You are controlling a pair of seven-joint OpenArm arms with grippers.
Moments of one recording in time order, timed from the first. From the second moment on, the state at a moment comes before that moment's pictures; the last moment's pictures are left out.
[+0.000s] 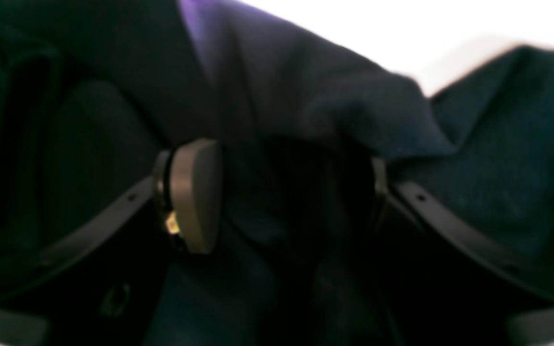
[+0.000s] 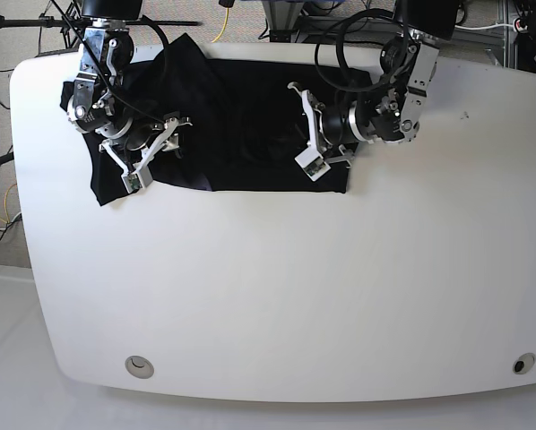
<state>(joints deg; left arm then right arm) 4.8 -8.7 15.3 89.2 -27.6 -41.5 45.4 -10.7 9.7 13.5 93.5 22.9 26.2 -56.1</state>
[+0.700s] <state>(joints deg) 4.4 -8.9 16.2 100.2 -27.8 -41.6 48.3 -10.7 9.8 13.5 93.4 22.9 26.4 -56.1</state>
